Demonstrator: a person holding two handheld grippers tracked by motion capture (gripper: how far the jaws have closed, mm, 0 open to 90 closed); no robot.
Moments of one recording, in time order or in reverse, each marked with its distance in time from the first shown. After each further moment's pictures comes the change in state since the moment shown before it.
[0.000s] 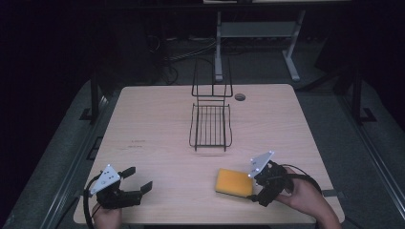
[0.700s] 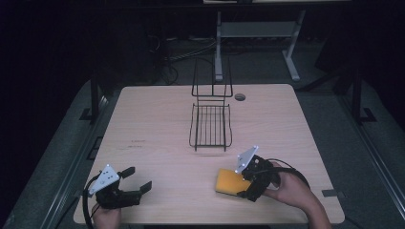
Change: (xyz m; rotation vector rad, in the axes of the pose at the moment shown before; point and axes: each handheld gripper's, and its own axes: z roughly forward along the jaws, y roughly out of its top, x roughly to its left) left arm 0.001 0.000 -0.001 -0.004 -0.005 -0.003; right arm -0.006 0.030 0.015 0.022 0.029 -0.035
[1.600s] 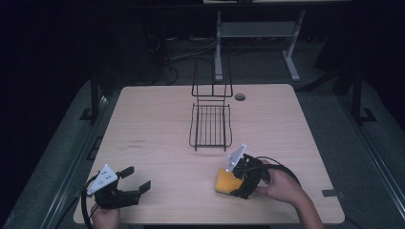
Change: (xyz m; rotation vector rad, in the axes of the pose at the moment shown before) left arm 0.001 0.000 -0.003 -0.017 -0.003 -0.016; right arm -0.008 0.015 0.024 0.033 0.036 -0.020
